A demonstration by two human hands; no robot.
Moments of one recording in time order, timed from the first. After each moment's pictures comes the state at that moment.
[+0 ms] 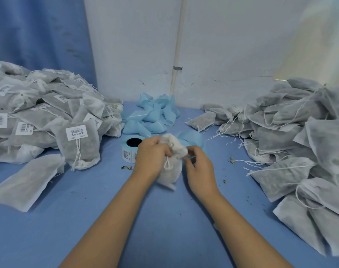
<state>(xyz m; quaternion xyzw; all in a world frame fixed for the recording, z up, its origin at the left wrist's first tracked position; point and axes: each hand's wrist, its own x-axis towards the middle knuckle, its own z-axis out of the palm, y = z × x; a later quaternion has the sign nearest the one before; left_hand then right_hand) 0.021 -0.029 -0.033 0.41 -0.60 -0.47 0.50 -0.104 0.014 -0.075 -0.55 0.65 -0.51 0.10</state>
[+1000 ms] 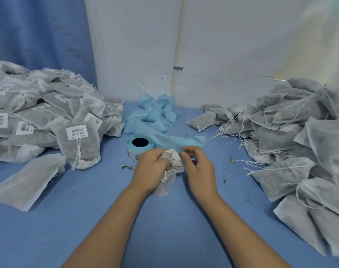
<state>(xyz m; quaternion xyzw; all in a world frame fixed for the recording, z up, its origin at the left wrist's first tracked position) 0.029 -0.028 -0.067 0.38 -0.68 -0.43 0.45 -0.096 0.019 -0.075 -0.53 0.60 -0.59 0.13</state>
